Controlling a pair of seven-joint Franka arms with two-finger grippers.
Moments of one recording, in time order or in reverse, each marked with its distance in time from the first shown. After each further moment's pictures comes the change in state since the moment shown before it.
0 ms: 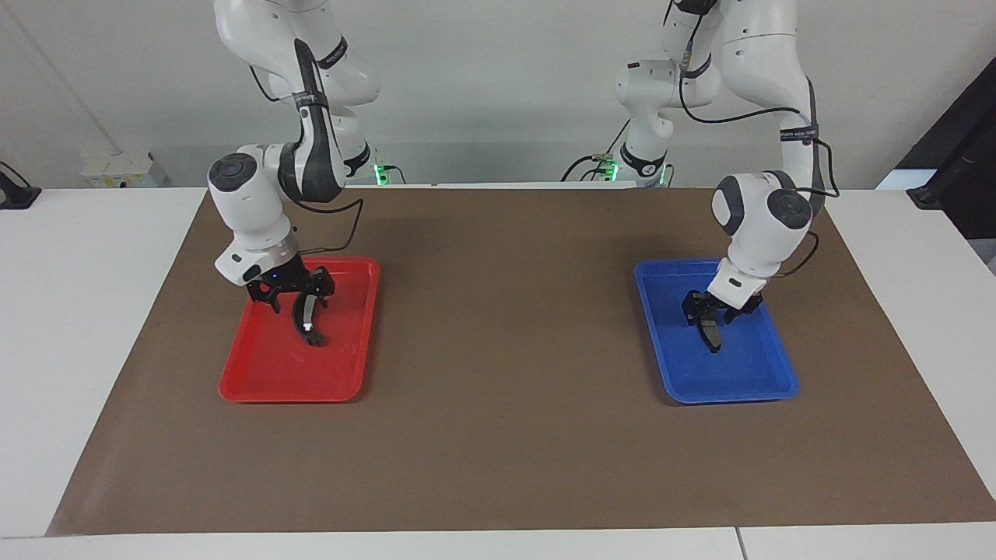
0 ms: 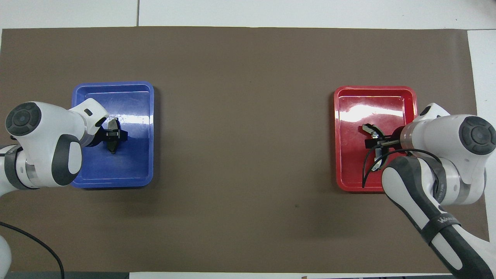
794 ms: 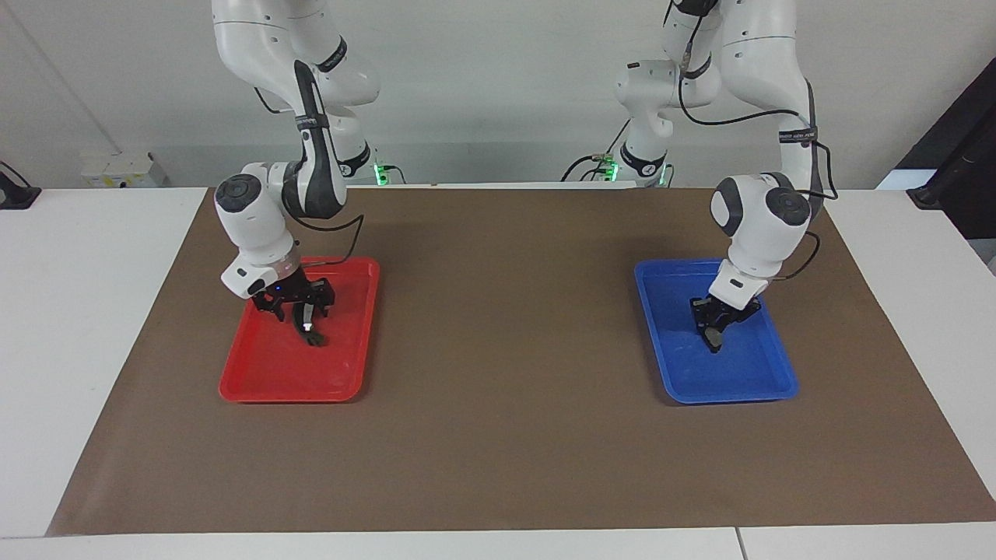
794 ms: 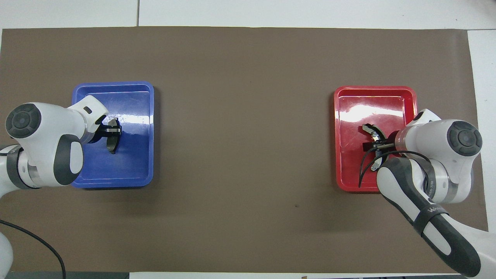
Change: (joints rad) left arm -0.001 0.003 -0.001 0.005 0.000 0.047 0.001; right arm -0.015 0.057 -0.003 -0.014 0.000 0.042 -0.001
